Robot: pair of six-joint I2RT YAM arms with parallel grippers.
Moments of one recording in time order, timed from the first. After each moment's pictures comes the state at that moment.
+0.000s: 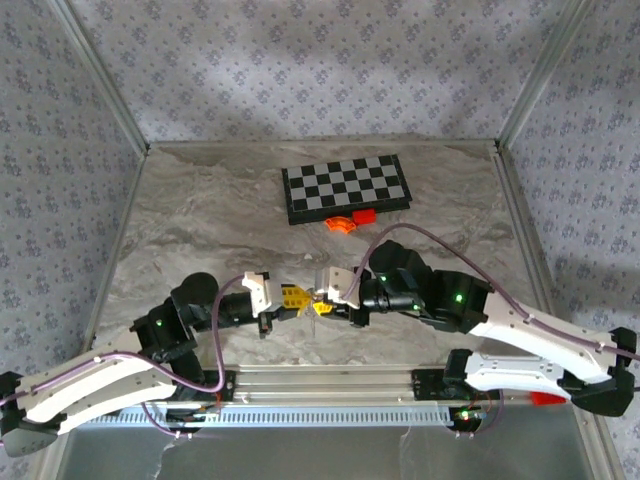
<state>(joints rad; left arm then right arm) -1.08 0.61 0.58 -0.03 0.30 0.09 1.15 0.97 1.04 -0.54 -0.23 -0.35</state>
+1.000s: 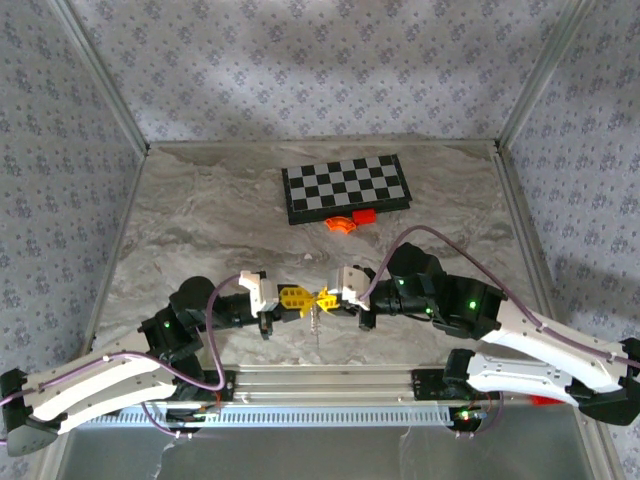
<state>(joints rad) -1.08 0.62 0.52 0.15 0.35 0.01 1.13 0.89 0.98 -0.47 -0.27 -0.32</state>
